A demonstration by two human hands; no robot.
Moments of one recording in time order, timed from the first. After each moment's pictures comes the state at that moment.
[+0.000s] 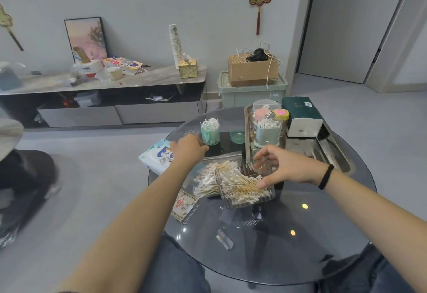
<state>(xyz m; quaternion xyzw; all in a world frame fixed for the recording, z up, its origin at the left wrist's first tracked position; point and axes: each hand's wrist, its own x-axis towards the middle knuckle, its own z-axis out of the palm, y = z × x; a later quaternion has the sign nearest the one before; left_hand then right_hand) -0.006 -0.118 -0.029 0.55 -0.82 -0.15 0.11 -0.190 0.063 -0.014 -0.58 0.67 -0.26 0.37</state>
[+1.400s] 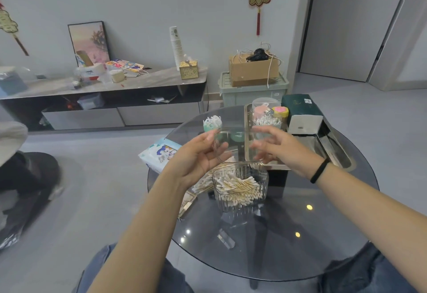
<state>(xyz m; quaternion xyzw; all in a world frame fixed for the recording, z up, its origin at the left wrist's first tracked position) 0.022 -0.040 0.004 0.20 -0.39 -0.85 0.29 -0.182 0.056 -0.012 -0.49 0.62 -0.48 0.37</state>
